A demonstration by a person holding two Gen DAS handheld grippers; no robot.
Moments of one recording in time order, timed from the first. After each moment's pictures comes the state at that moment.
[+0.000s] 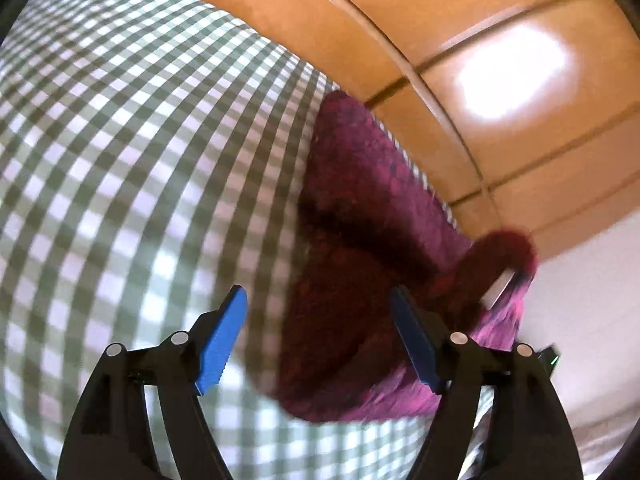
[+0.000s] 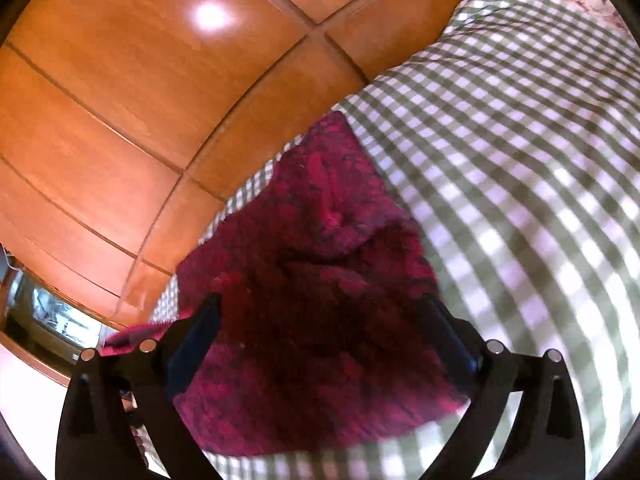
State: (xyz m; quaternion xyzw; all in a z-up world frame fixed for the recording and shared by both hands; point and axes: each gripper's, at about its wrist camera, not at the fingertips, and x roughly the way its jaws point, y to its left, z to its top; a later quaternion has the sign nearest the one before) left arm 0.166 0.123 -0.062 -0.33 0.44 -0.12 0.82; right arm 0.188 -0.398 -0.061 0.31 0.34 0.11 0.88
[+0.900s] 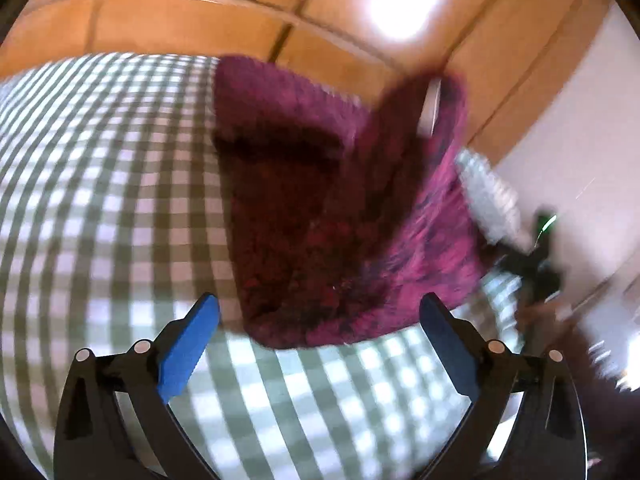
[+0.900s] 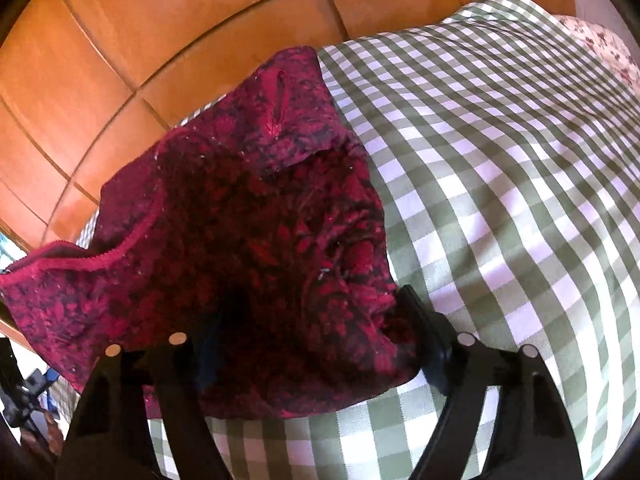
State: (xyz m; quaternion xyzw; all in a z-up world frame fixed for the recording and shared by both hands) left arm 0.134 0.048 -0.076 -0.13 0.43 -0.21 0.87; right arm 0.197 -0.375 -0.098 0.18 0.40 0.05 0.90
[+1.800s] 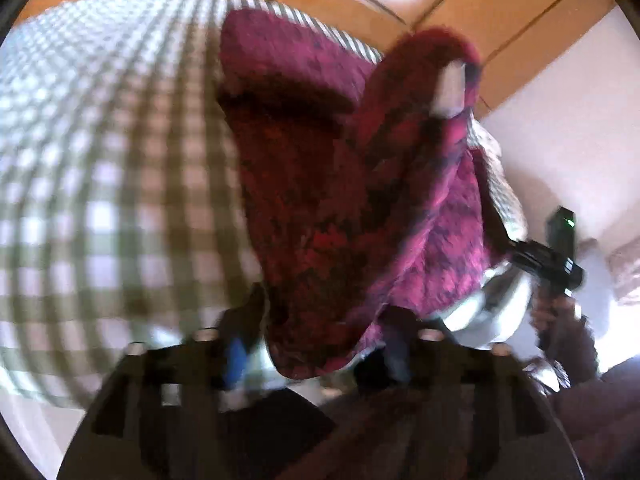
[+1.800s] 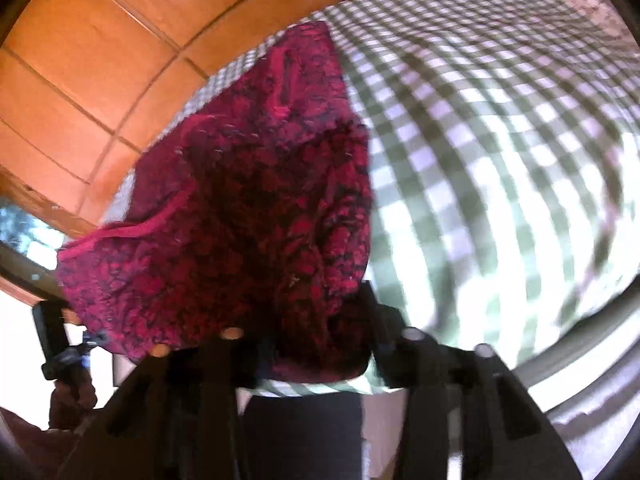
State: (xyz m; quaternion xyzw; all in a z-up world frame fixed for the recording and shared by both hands) left arm 0.046 0.088 -0.074 -0.15 0.49 -0.23 0.83; right arm 0.034 -0.387 -0.103 0.20 0.45 0.09 0.87
